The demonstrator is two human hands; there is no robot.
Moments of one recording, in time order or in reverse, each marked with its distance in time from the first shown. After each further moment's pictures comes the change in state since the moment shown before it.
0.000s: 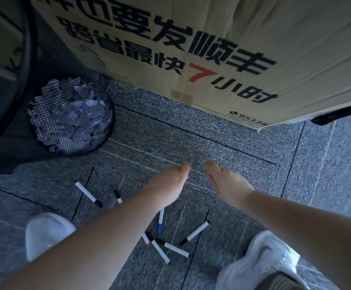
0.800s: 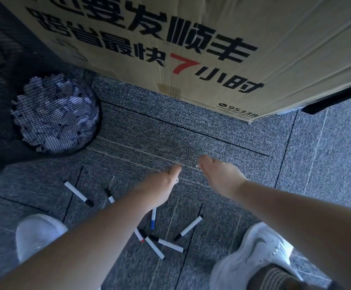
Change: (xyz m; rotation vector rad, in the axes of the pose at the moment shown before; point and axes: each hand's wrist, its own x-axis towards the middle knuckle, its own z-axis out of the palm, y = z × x) left_hand -0.004 -0.004 0.016 0.013 -0.096 -0.043; right_hand 0.006 0.009 0.000 -0.052 -0.061 0.041
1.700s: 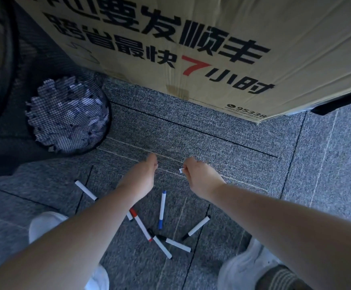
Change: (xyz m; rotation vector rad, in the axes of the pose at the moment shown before) left_hand -0.019 -0.046 -0.018 -0.201 0.124 -0.245; right_hand 0.024 -0.062 0.004 0.272 -0.092 0.121
